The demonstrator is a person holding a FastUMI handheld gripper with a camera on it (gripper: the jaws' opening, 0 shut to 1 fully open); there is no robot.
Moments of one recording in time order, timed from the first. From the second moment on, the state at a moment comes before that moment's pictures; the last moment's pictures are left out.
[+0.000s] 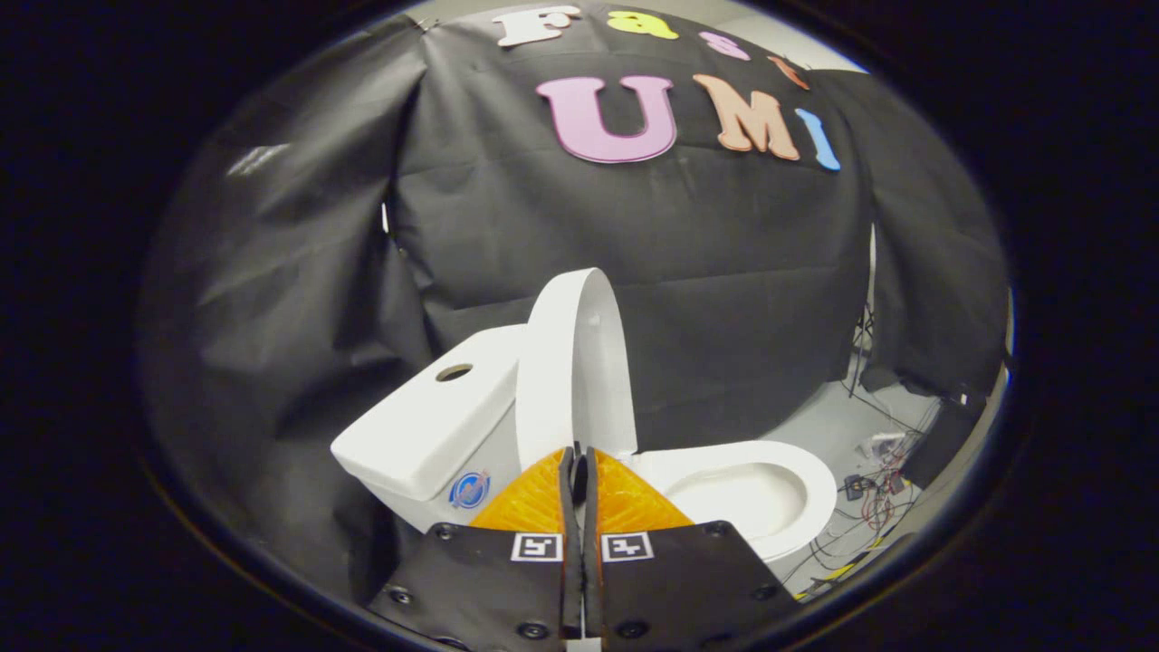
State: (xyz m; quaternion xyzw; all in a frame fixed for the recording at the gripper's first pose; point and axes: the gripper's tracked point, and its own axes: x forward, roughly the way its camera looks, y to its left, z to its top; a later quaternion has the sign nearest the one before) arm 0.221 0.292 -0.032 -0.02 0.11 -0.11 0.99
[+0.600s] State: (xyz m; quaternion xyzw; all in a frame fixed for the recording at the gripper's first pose) arm 0.235 0.332 -0.042 -0.04 0.10 -0.09 0.99
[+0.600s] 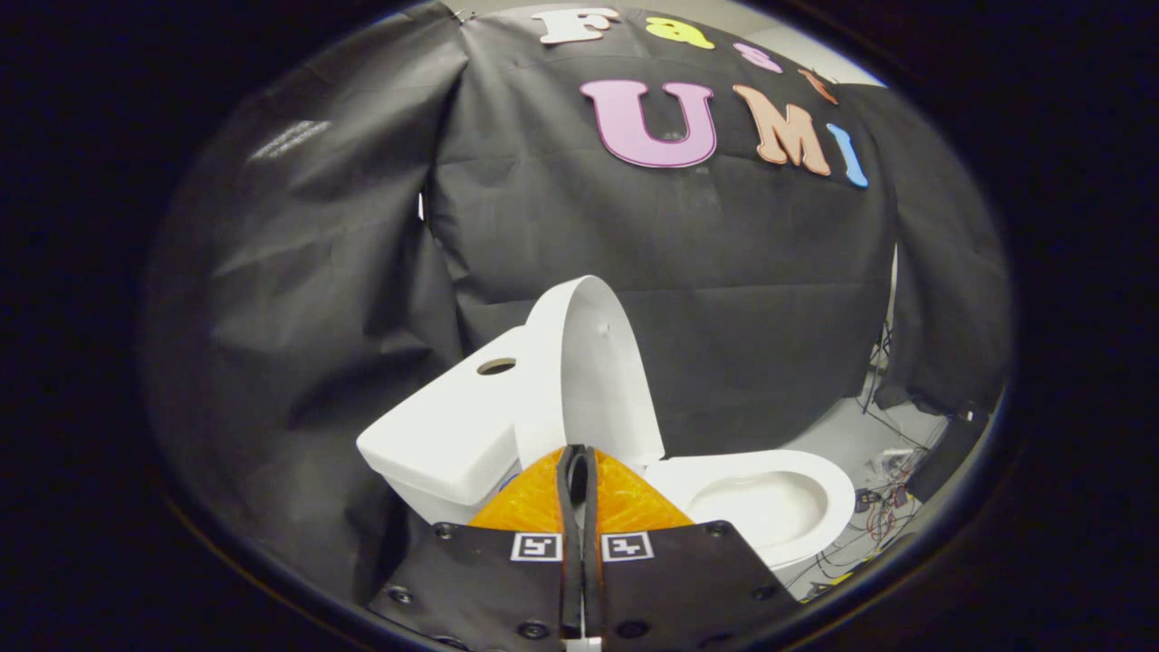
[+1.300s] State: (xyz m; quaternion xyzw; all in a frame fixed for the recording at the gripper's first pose) arm 0.247 0.353 -0.049 -0.07 0.08 -0.07 0.99
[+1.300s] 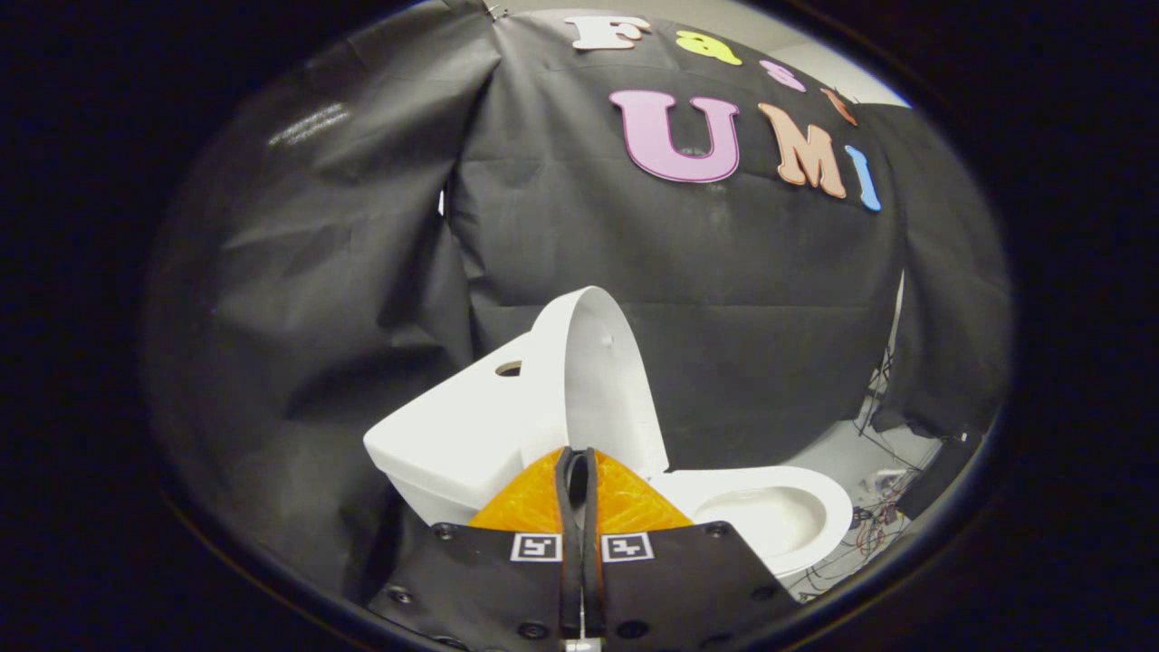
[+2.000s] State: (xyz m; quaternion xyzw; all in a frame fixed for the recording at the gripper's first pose) arm 0.220 0.355 -0.047 -0.06 0.07 0.01 1.00
